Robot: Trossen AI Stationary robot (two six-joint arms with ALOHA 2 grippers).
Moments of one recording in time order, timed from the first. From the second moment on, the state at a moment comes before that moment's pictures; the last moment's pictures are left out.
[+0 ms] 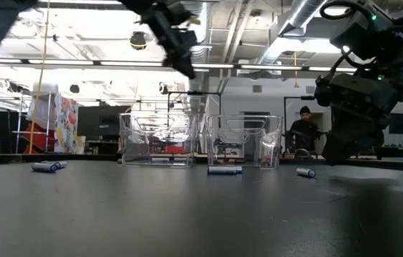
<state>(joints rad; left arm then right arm) 0.68 1.92 2.04 -0.85 0.03 0.24 0.14 1.20 0.39 -0.10 0.19 0.84</state>
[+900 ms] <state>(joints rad) 0.94 0.90 0.70 -0.48 -0.09 0.04 0.13 1.20 0.39 -0.10 0.19 0.93</state>
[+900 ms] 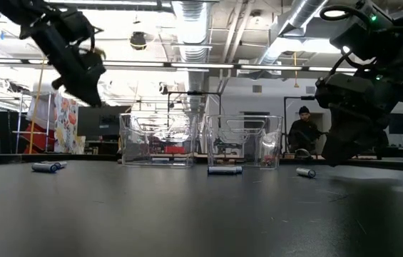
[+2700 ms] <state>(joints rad) 0.81 1.39 0.21 0.54 0.08 0.17 0.13 1.20 0.39 -0.15 0.19 0.96</state>
